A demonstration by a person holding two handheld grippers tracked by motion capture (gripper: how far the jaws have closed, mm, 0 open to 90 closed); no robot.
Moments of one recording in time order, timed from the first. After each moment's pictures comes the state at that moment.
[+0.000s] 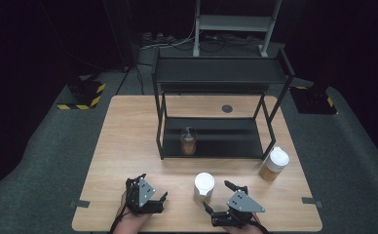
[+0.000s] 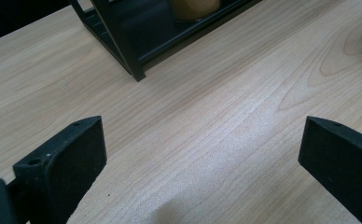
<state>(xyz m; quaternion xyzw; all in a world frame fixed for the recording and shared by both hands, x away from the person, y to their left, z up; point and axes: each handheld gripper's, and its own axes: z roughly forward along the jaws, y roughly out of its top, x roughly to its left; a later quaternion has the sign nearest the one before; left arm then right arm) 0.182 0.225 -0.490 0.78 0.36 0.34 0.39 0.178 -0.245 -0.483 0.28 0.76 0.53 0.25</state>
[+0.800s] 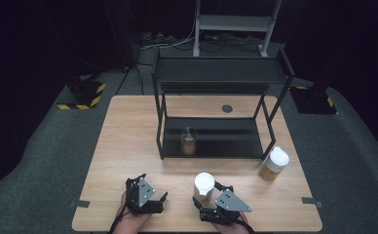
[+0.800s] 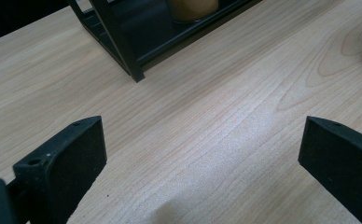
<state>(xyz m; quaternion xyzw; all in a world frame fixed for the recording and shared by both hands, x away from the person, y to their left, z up) 0.183 0.226 -0.490 0.78 0.35 0.34 0.39 0.179 -0.213 -0.496 0.29 0.74 0.55 0.25</state>
